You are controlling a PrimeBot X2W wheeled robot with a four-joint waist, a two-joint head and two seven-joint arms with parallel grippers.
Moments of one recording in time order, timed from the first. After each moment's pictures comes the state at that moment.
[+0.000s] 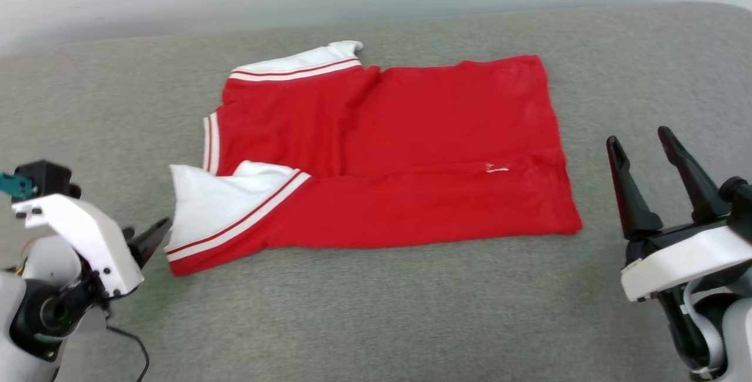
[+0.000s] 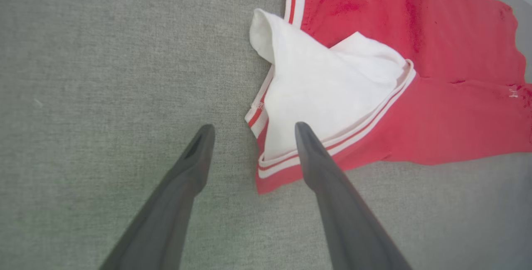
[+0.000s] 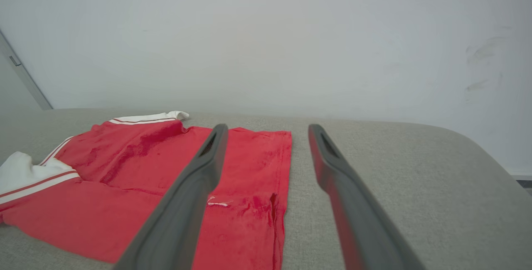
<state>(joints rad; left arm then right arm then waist) -0.35 0.71 -0.33 0.17 -1.09 0.10 0.55 -0.18 -0.20 0.01 -0.10 0.25 0.13 0.05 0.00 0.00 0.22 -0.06</state>
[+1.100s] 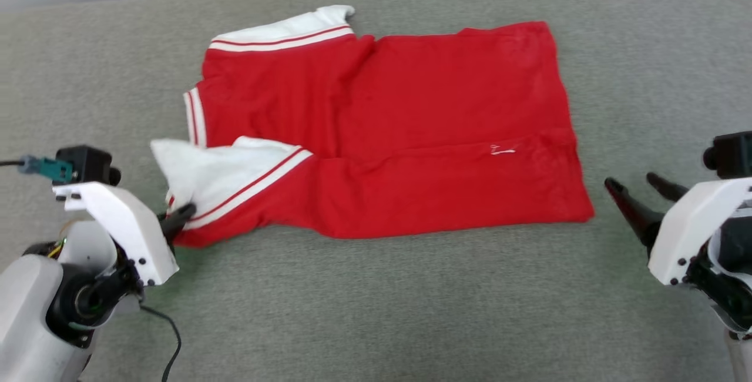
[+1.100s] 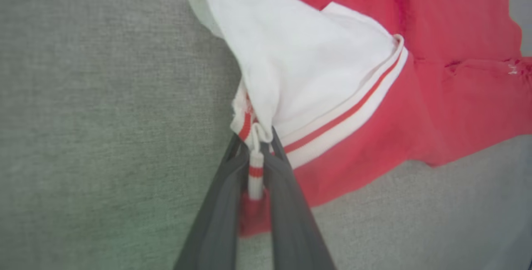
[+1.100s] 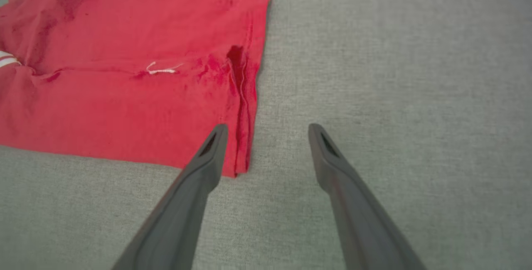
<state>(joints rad) -0.39 0.67 -0.38 0.16 -1.07 0.08 0.55 -0.29 -0.31 0.00 0.01 0.48 0.13 0.62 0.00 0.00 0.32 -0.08</state>
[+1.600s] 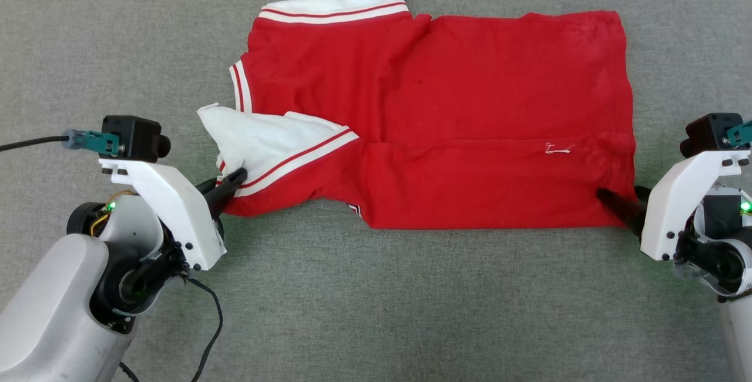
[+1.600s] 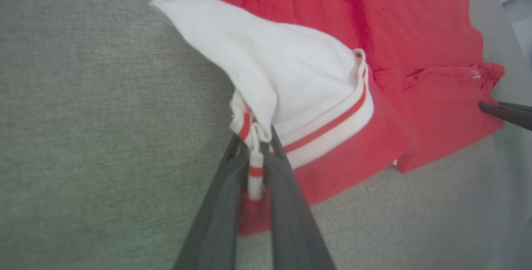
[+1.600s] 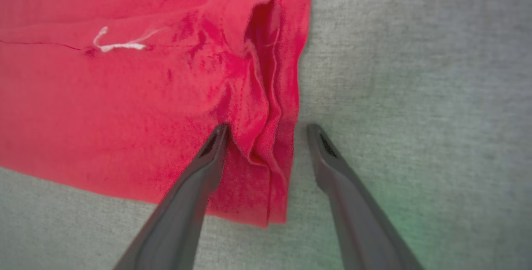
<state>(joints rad) -0.47 0.61 -0.43 0.05 -1.01 0.07 0.51 -0.42 -0.28 0.02 0.26 0.49 0.13 0.82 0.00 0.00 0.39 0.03</state>
